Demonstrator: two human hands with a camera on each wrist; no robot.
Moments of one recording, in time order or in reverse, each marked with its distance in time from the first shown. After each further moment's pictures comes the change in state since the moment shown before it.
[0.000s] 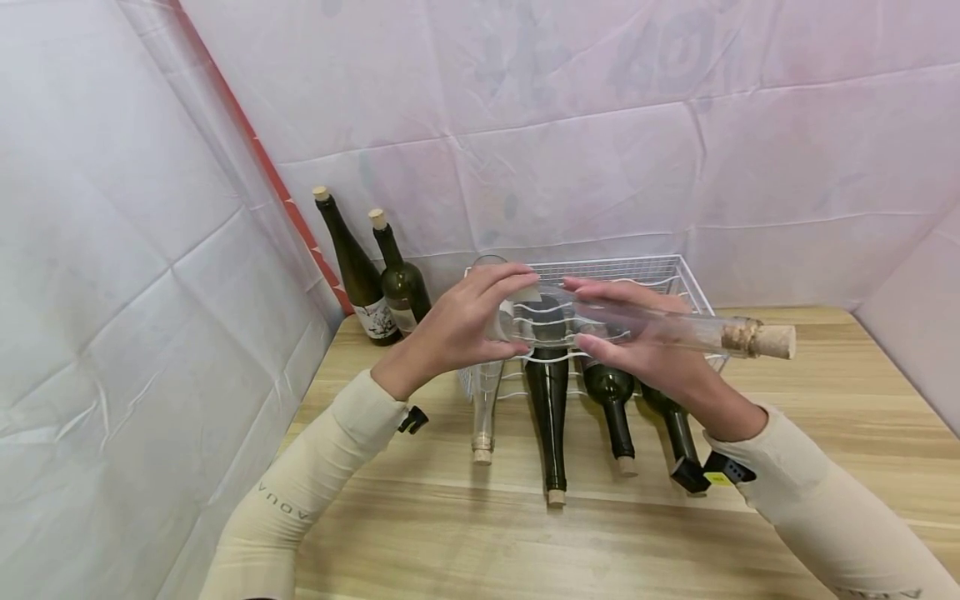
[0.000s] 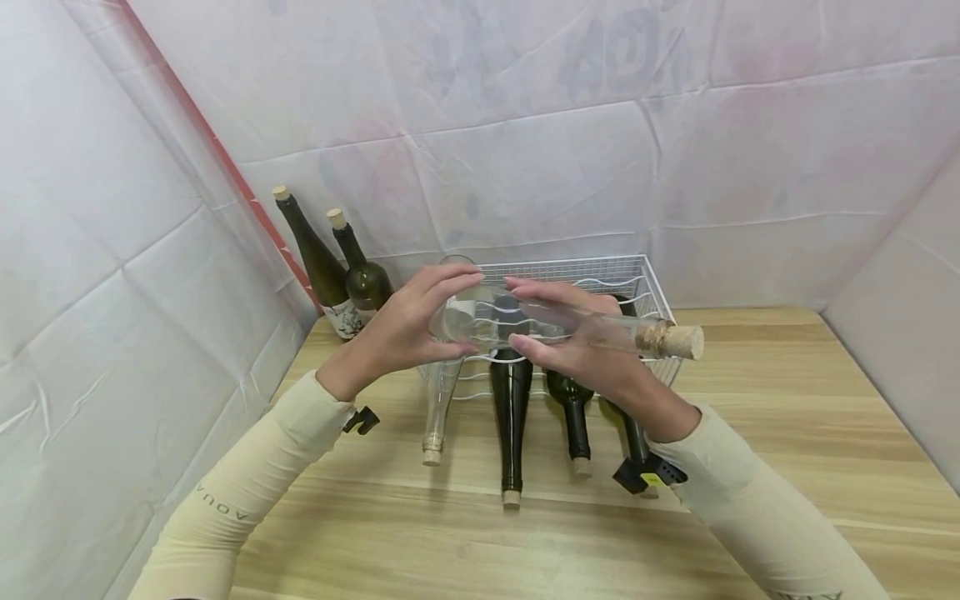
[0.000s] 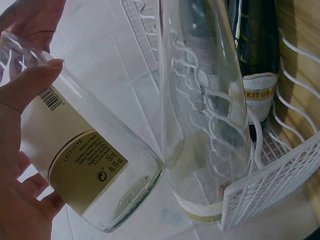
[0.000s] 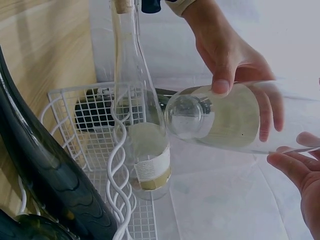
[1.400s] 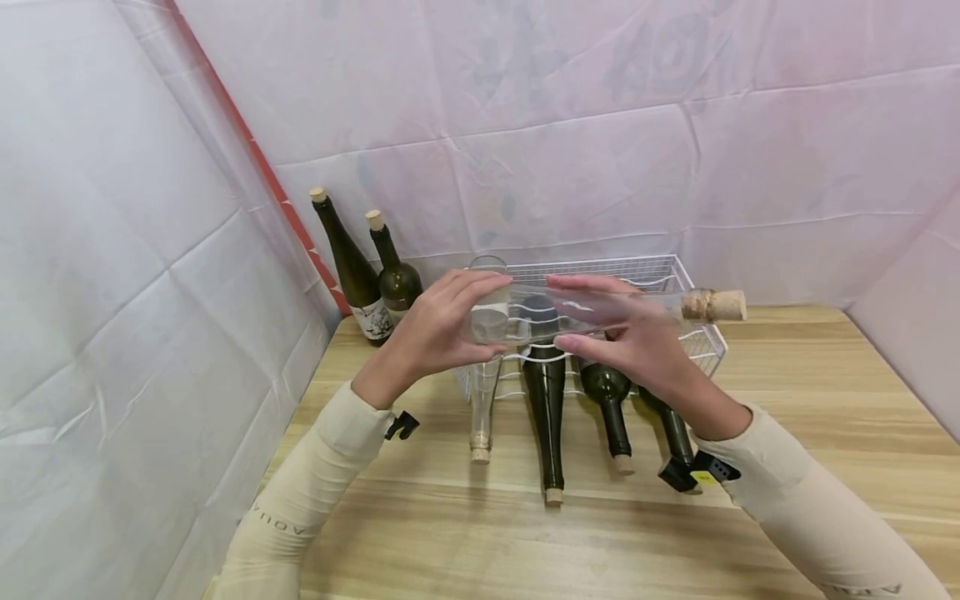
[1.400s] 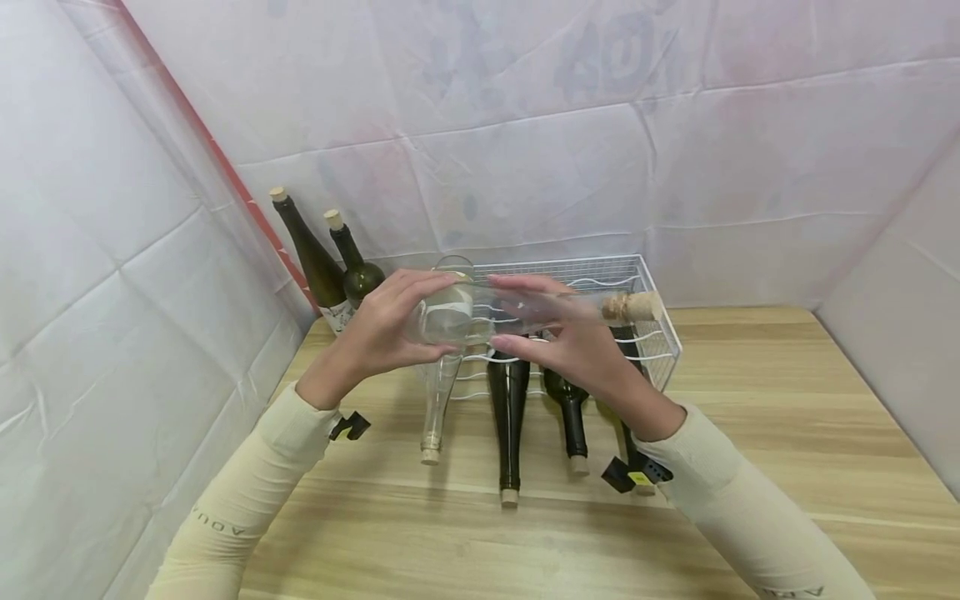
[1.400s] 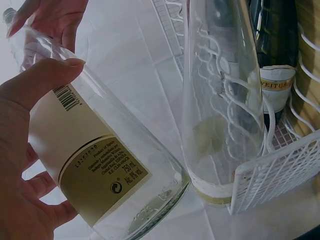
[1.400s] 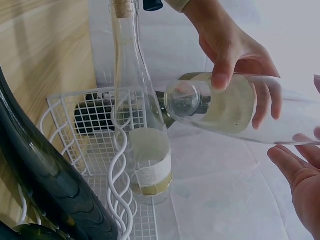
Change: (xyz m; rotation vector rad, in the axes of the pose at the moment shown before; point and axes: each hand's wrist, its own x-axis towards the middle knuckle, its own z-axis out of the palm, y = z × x) left_hand -0.017 0.000 -0.017 0.034 0.042 -0.053; right_hand 0.006 -0.003 0.010 -0.062 -0.029 0.101
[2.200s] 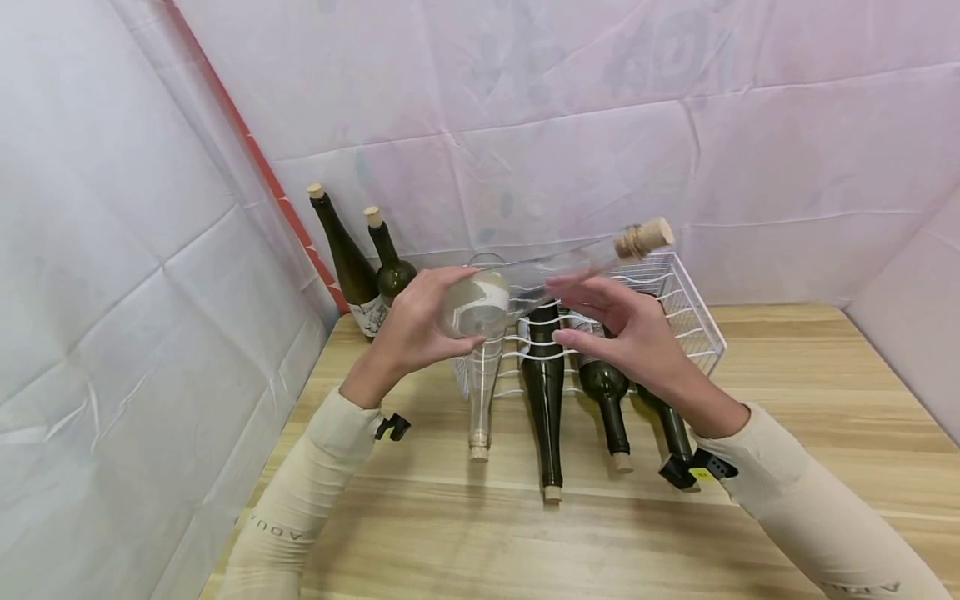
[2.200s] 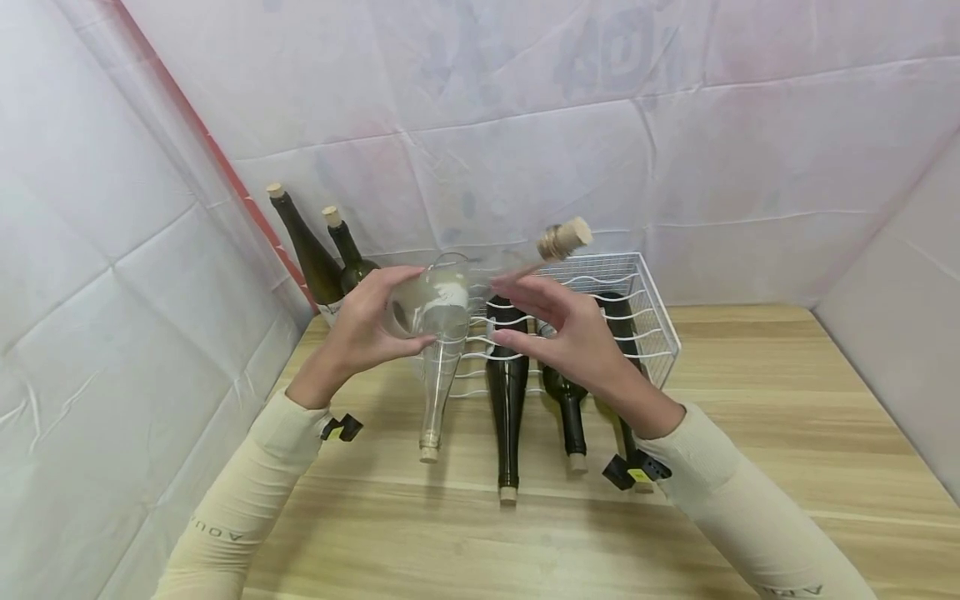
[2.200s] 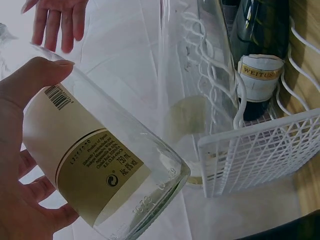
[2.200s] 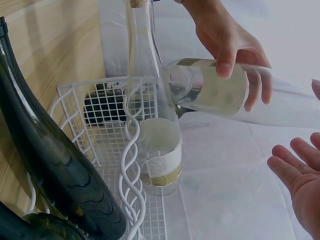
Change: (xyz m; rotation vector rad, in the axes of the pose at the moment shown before) left_hand -0.022 -0.015 0.000 -0.044 0.072 -0.181; right_hand -0.003 0.013 0.000 0.181 0.017 0.049
